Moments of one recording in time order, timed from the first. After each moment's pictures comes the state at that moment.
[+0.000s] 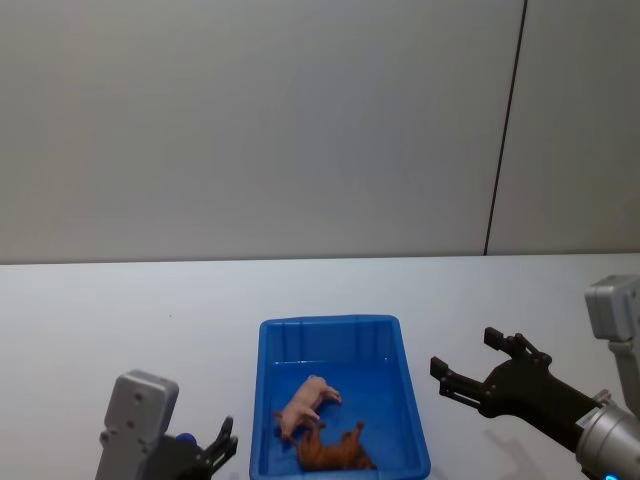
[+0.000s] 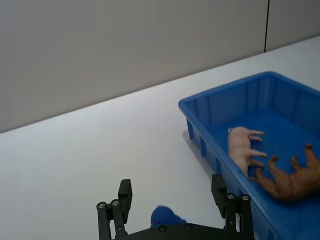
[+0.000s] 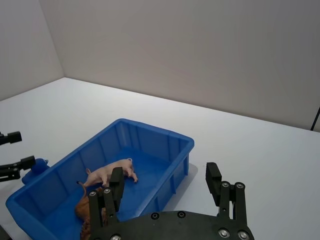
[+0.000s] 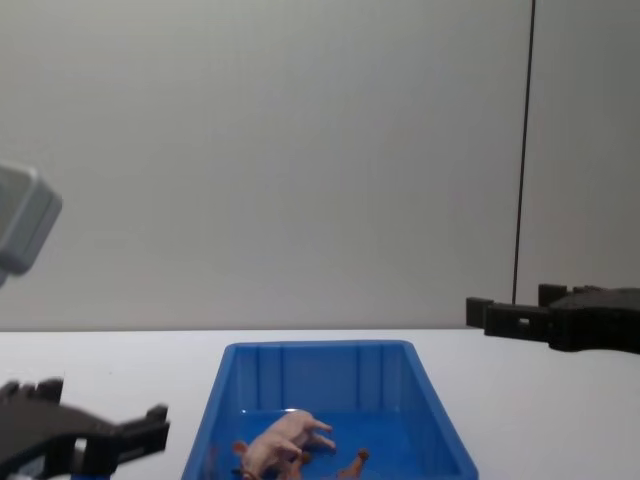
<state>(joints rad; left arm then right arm) 0.01 0.52 0.42 -1.76 -0.35 0.17 0.27 0.12 0.33 -0.23 -1.64 0.37 0.23 0.40</state>
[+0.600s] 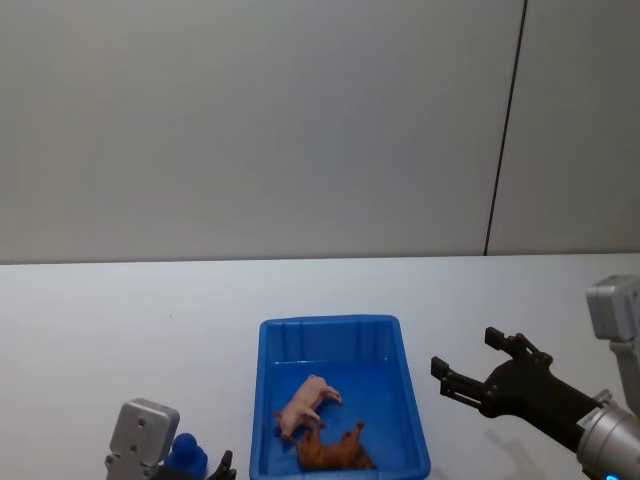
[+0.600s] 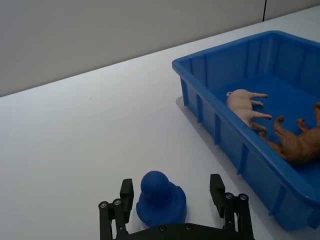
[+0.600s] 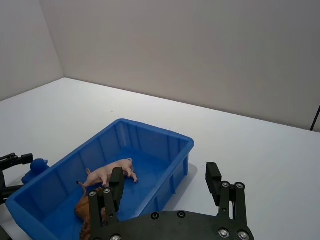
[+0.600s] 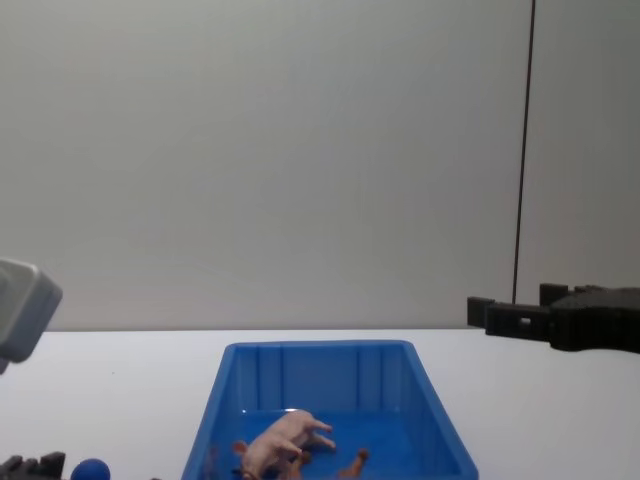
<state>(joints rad) 0.00 0.50 0.41 -1.64 -0.36 0.15 0.19 0.12 0.33 -0.23 -1.65 0.37 0.22 0.40</state>
